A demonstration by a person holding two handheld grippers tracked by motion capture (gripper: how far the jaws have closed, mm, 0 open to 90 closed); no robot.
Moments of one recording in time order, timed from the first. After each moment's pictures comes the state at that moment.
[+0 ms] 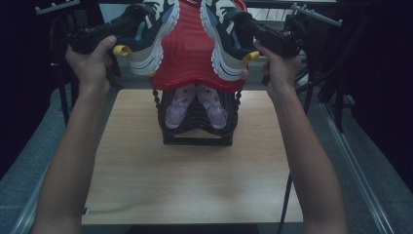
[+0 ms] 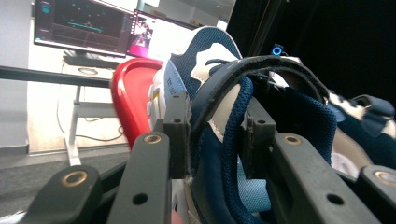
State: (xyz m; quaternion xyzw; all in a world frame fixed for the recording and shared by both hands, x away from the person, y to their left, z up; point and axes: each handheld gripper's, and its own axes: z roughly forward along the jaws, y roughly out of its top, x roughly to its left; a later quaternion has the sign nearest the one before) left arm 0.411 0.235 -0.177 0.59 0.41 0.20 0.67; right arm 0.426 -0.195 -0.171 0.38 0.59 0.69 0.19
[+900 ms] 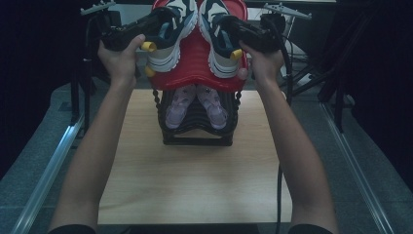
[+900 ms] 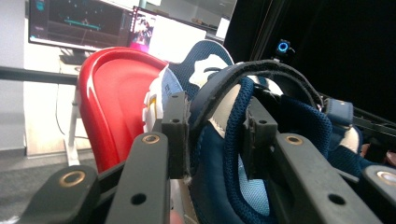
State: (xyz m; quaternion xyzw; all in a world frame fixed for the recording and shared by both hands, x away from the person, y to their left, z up) left arm 0.445 0.189 -0.193 0.59 0.41 0.22 0.66; right arm 0.462 -0.165 -0.186 0.39 0.63 0.62 0.26
